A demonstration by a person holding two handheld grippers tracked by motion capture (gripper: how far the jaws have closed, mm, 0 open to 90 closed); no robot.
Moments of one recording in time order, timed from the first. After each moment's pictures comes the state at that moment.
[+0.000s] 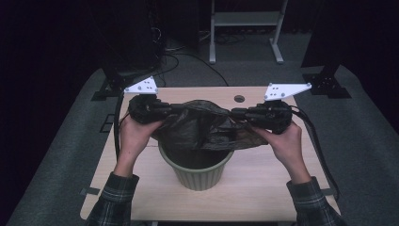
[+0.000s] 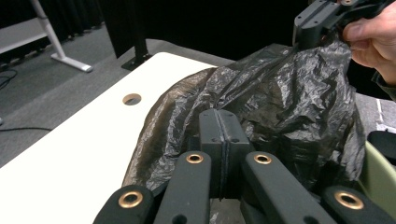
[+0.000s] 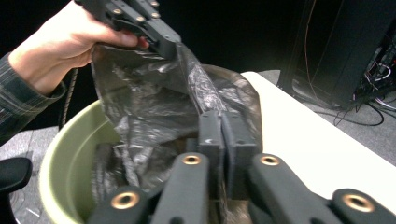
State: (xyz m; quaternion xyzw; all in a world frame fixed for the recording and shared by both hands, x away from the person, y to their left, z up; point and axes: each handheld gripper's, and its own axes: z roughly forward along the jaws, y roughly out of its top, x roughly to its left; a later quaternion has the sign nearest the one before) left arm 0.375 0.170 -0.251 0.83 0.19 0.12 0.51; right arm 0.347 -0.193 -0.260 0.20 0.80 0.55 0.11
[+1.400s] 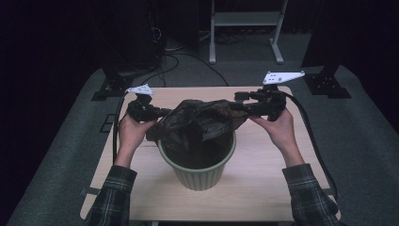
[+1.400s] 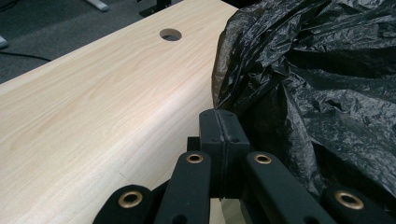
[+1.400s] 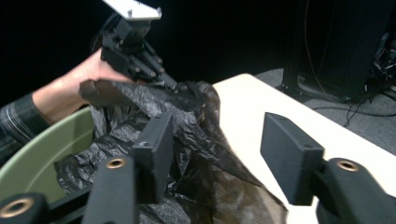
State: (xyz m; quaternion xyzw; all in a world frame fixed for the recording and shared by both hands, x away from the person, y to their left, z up) left arm 0.435 0.204 -0.320 0.84 0.29 0.07 0.46; right arm 0.404 -0.199 -0.278 0.24 0.78 0.58 0.07
